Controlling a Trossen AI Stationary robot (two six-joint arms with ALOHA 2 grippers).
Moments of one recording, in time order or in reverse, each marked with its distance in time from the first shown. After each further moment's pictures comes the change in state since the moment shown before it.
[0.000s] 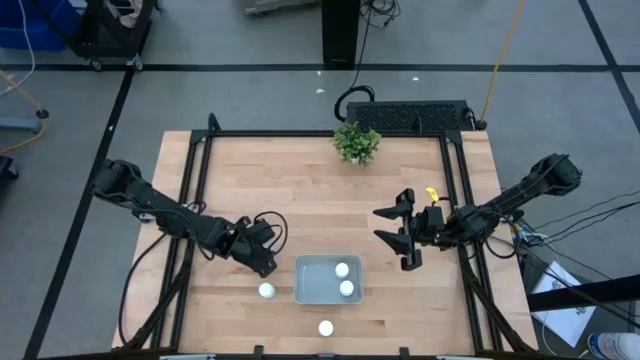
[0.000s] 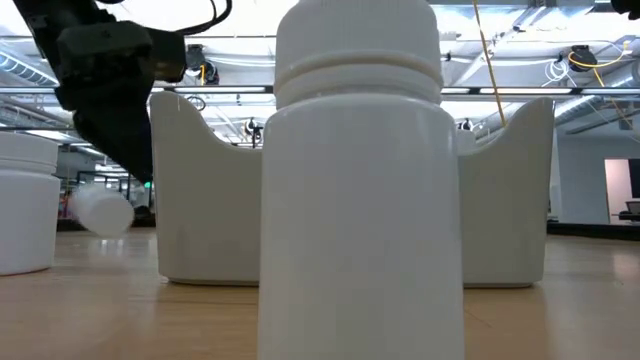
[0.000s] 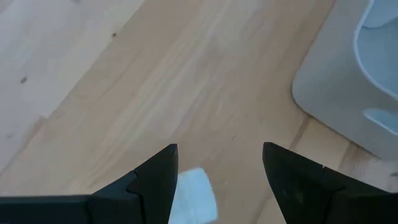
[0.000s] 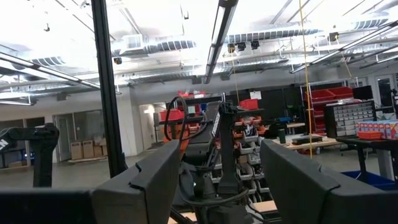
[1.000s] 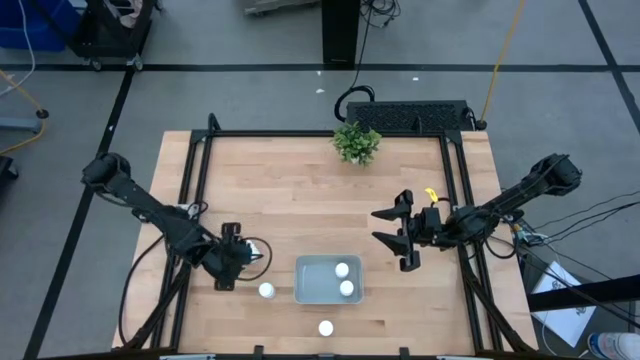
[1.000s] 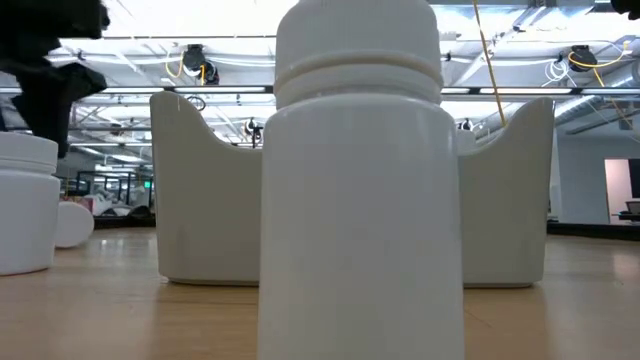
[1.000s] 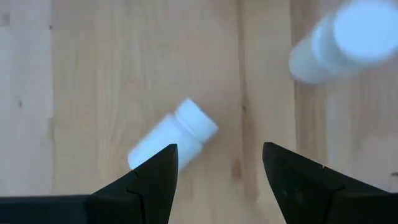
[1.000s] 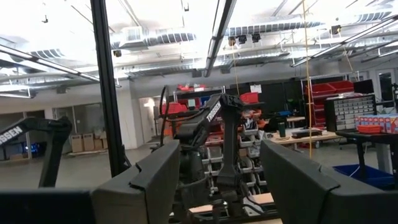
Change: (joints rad) left arm -0.197 -0.160 -0.014 -0.259 0.098 0.422; right arm 0.000 0.000 0.000 -0.038 0.000 0.018
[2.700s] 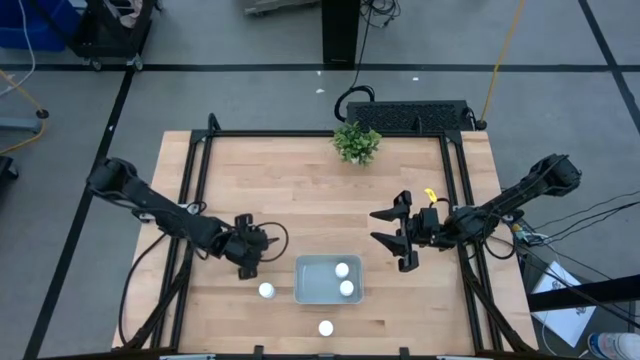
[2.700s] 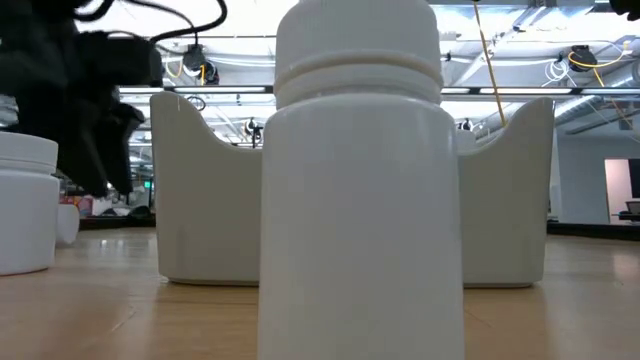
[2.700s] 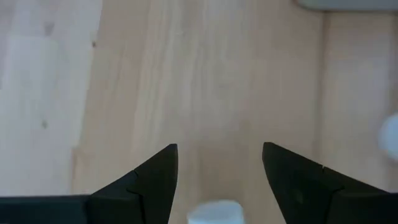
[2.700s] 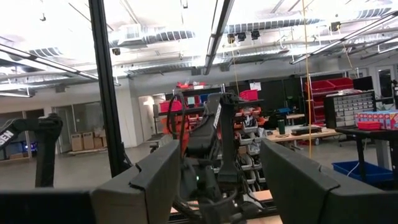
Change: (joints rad) left arm 0.170 0.102 -0.077 0.235 -0.055 0.034; right arm -0.003 0.011 0.001 -0.002 0.003 0.008
